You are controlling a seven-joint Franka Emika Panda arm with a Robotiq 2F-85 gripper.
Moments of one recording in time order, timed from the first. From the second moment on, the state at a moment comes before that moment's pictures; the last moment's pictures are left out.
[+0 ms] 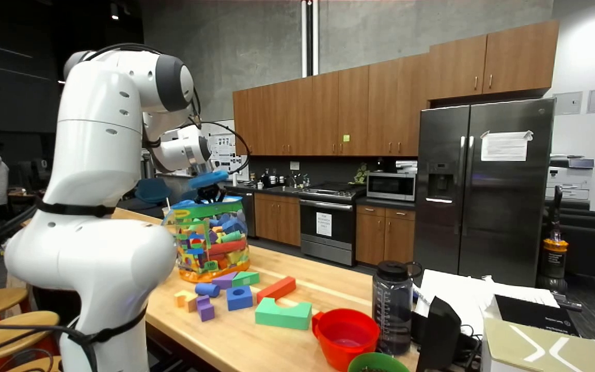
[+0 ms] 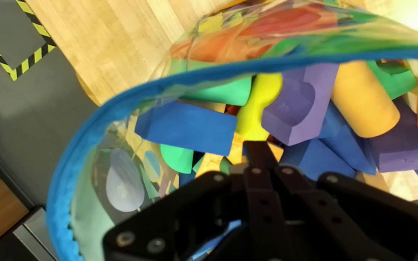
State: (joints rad) arm 0.34 0.21 0.27 -1.90 -0.33 2.30 -0.15
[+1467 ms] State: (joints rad) arm 0.39 0.33 0.25 -1.95 -0.51 2.36 -0.02
